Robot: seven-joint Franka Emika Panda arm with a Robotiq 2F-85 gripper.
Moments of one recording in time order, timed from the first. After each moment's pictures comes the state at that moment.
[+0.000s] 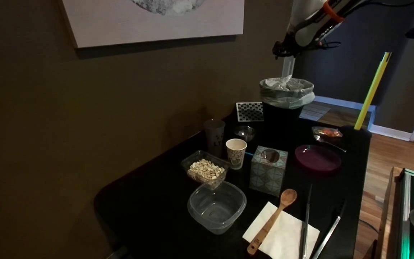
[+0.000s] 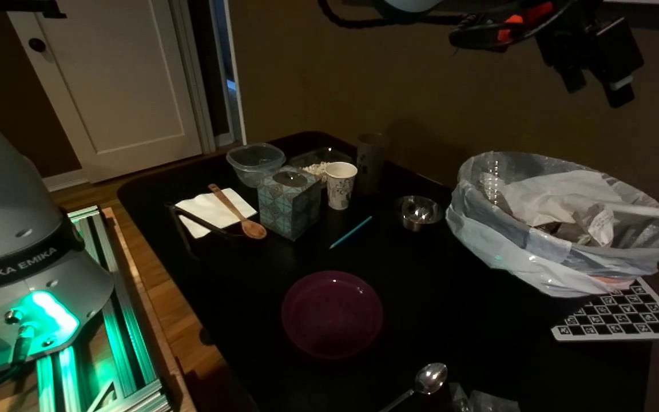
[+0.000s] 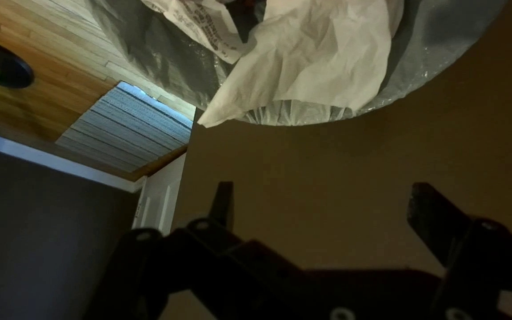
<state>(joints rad) -0.11 0.28 -0.47 -1.90 -0.43 2.83 0.62</state>
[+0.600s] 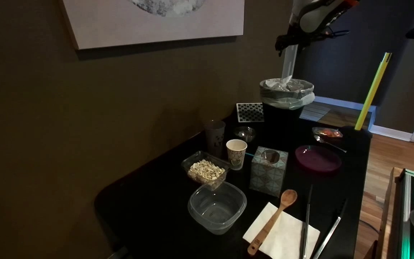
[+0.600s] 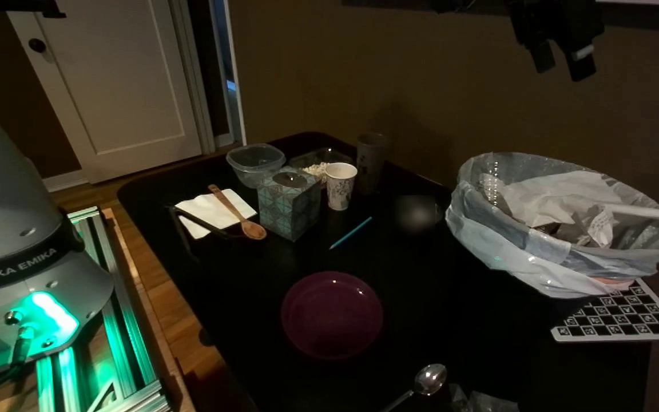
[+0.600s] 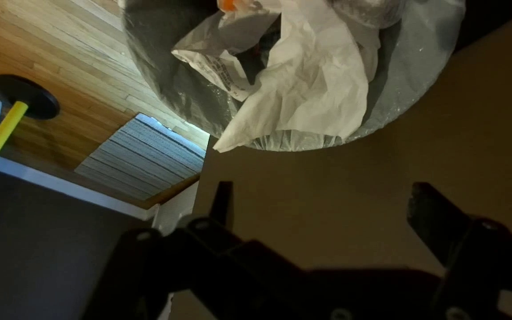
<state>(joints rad) -0.04 0.12 -0.47 -1.97 -0.48 2.62 0.66</state>
